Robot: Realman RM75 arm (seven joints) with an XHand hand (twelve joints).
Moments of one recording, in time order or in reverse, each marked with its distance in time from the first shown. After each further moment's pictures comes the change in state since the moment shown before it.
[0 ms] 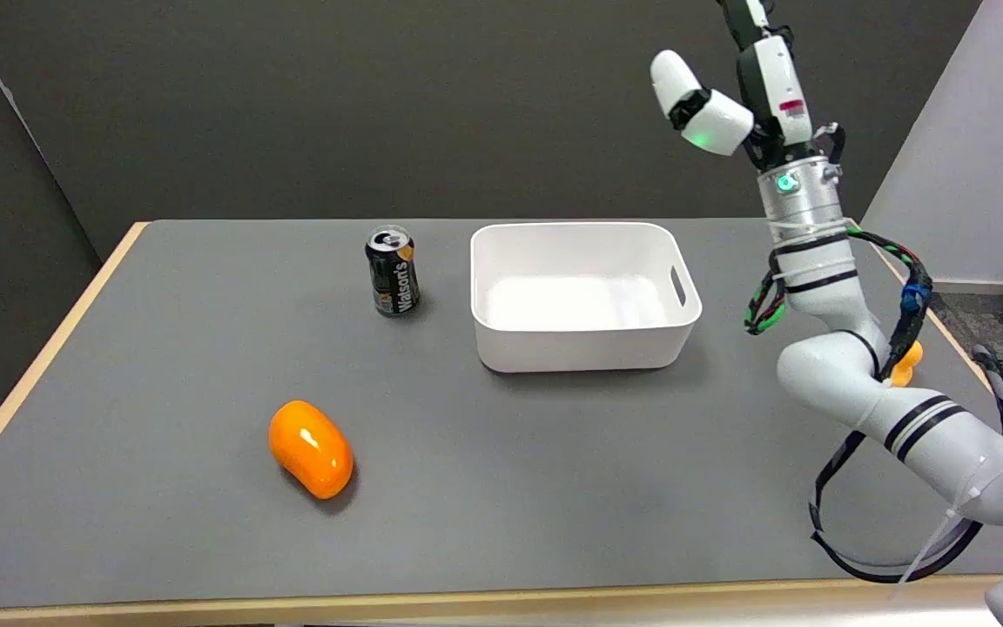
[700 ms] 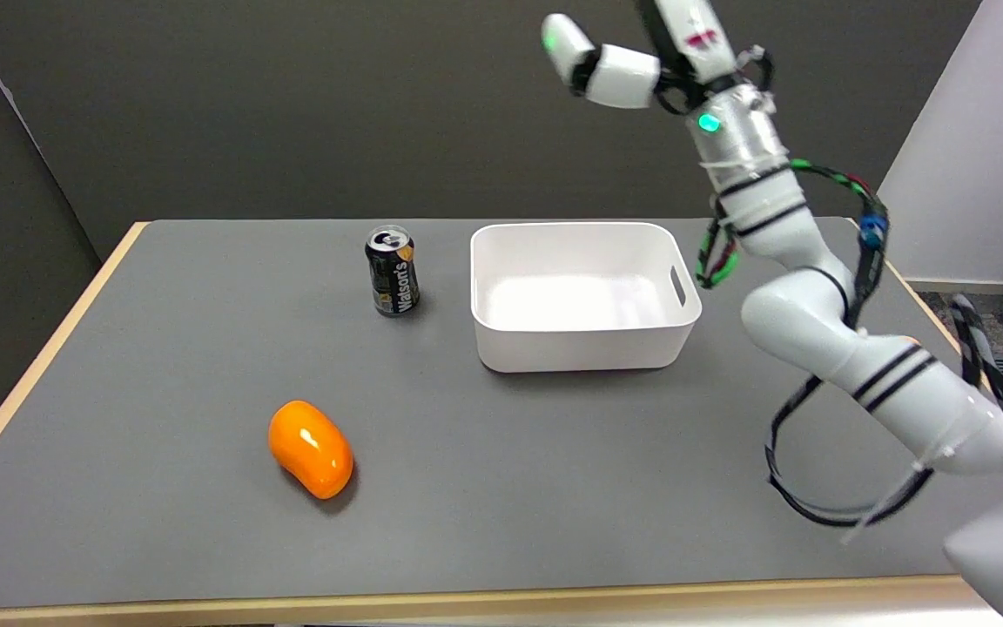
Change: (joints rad) arm 0.156 -0.025 -0.081 0.153 -0.022 -0.268 -0.197
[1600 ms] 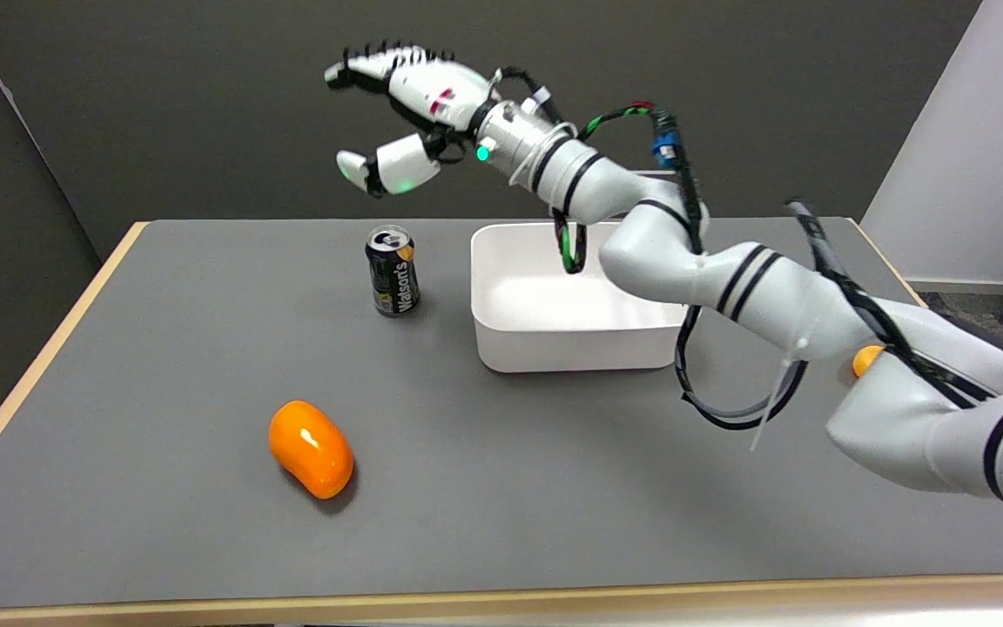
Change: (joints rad) arm 0.485 -0.213 -0.518 -0.358 -0.243 -0.415 0.050
